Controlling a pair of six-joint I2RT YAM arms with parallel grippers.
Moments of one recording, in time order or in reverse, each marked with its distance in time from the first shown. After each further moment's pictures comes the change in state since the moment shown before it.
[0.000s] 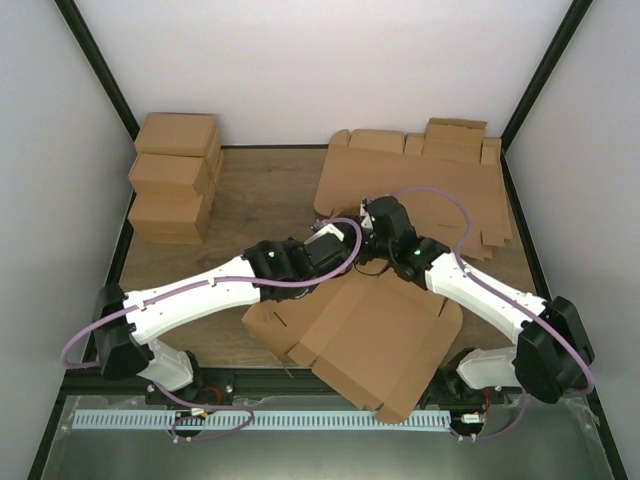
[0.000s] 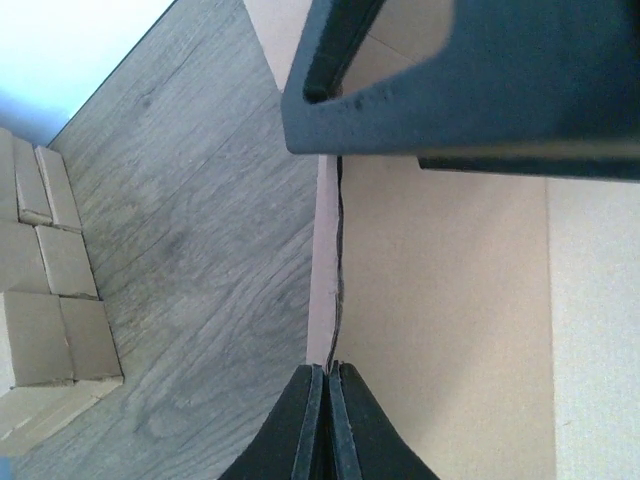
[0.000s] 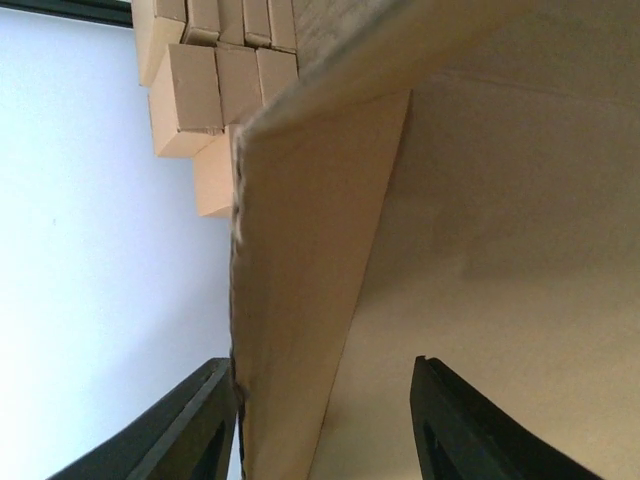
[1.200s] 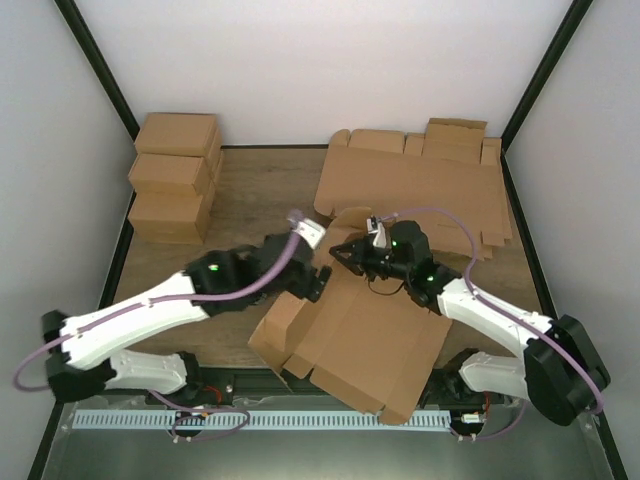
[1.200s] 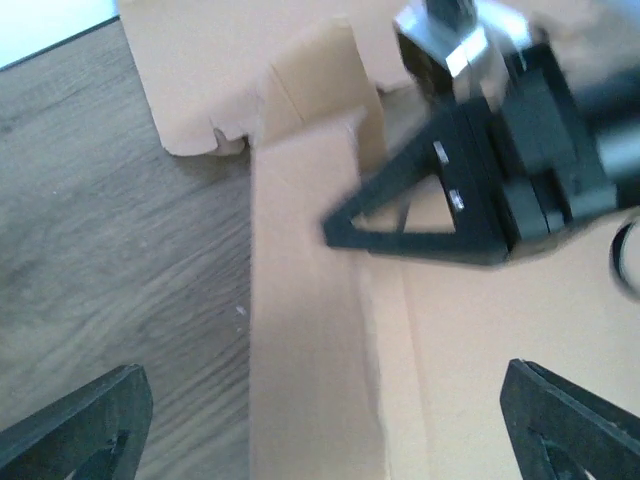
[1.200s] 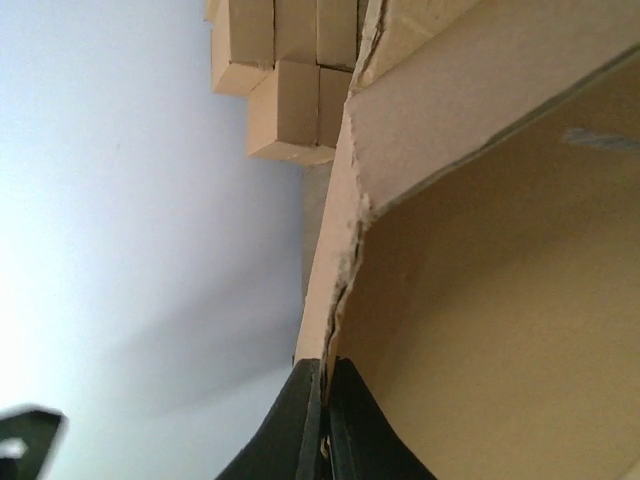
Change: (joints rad) left arm -0.054 -0.211 -0.073 0.113 0.196 -0.107; right arm -0.055 -0.108 -0.272 0.301 -0.188 -0.012
